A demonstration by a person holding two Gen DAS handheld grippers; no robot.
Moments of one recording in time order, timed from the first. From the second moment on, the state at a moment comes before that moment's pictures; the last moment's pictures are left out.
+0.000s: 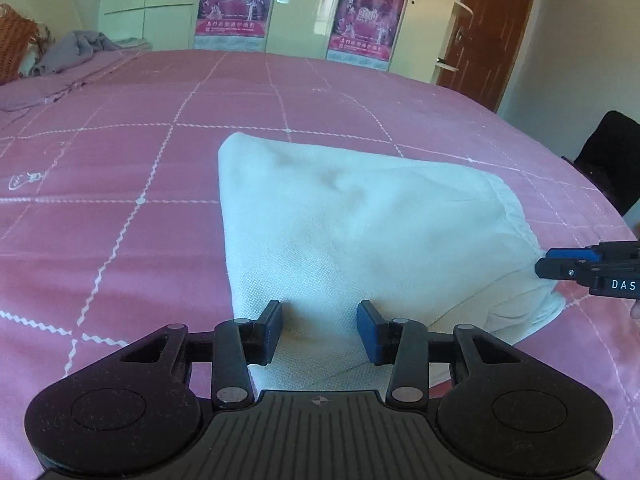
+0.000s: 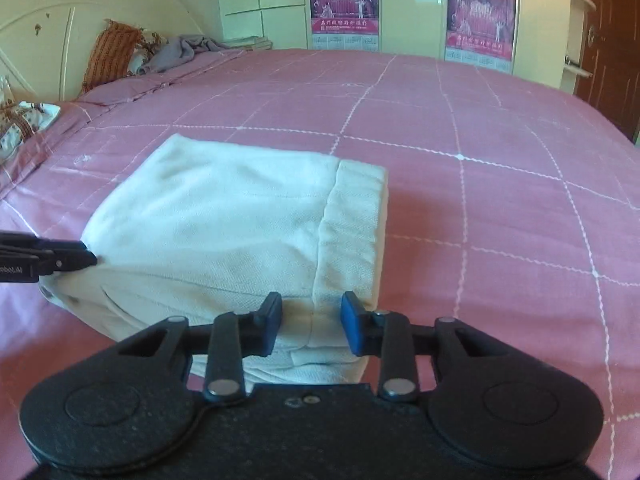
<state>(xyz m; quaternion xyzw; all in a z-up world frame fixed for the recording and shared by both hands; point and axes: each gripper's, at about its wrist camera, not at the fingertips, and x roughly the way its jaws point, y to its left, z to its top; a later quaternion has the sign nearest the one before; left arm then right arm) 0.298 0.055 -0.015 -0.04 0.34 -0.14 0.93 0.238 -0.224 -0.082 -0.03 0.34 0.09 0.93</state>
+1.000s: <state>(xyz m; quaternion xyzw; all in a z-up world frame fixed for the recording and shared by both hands) 0.059 0.015 0.106 0.02 0.24 -0.11 0.96 0.008 -0.201 0.039 0.05 0.24 0.03 0.97</state>
